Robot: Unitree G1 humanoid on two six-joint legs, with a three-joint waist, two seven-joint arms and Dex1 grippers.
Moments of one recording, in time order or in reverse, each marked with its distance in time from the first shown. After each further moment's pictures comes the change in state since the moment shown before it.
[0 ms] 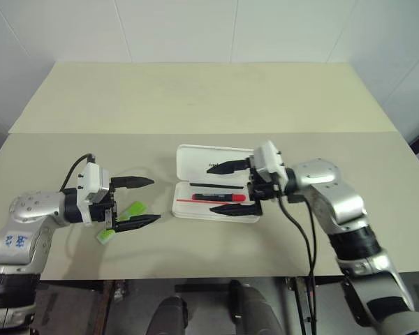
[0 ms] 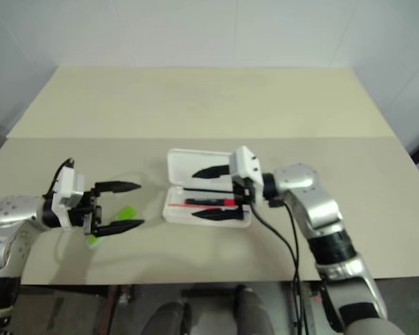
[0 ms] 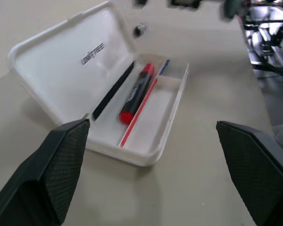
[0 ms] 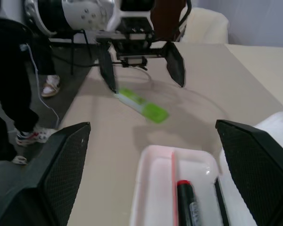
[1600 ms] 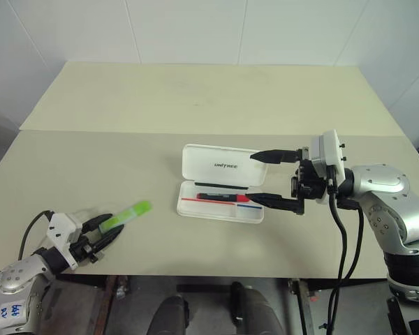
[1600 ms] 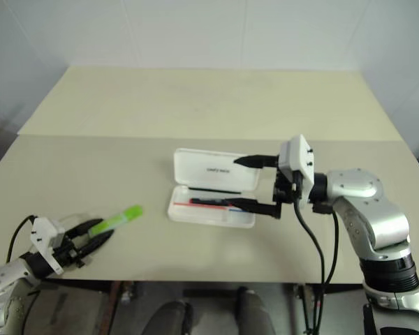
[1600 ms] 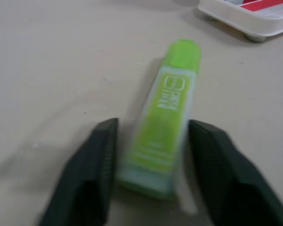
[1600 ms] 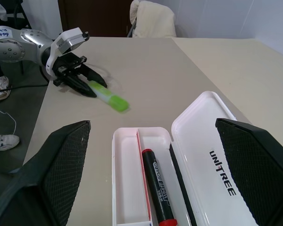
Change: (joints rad) left arm 0.307 -0.178 0.140 0.245 0.131 -0.308 0.237; right arm 0.127 -0.183 -0.189 -0.189 0.129 0.103 -0.168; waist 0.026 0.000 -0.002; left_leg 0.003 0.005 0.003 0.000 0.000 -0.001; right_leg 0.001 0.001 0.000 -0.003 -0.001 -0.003
